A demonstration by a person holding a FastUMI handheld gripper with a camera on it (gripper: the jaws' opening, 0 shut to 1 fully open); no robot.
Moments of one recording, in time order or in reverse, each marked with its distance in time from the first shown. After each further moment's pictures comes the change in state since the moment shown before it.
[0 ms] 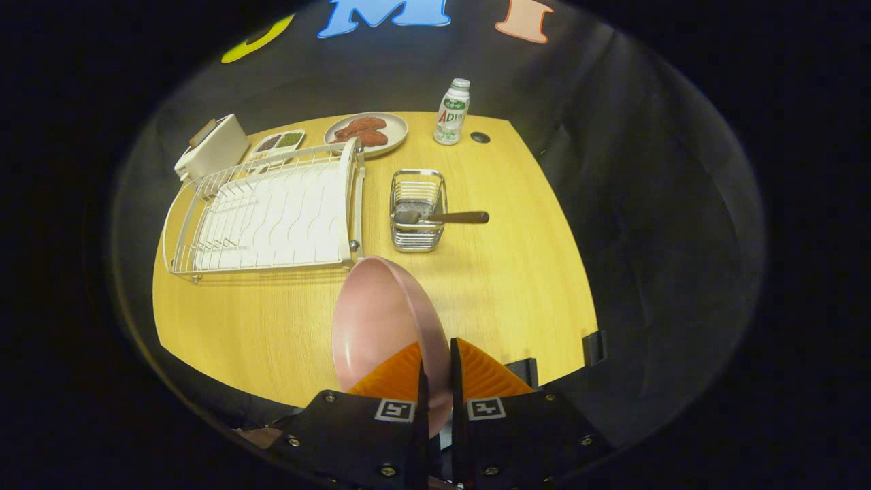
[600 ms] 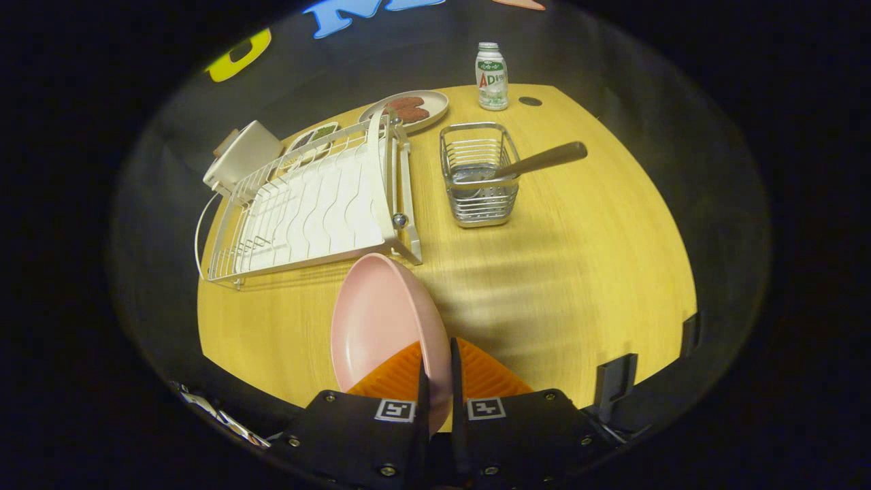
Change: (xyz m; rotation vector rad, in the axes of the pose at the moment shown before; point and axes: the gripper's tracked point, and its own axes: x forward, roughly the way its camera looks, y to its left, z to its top) arm 0.063 0.065 -0.018 0.102 0.035 0.335
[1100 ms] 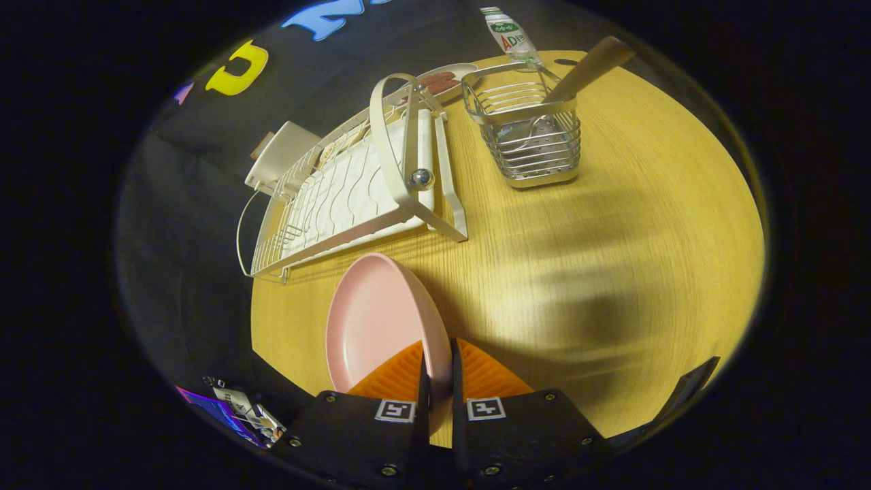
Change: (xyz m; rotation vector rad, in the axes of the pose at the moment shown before) arm 0.053 0.017 -0.018 0.033 0.042 0.319
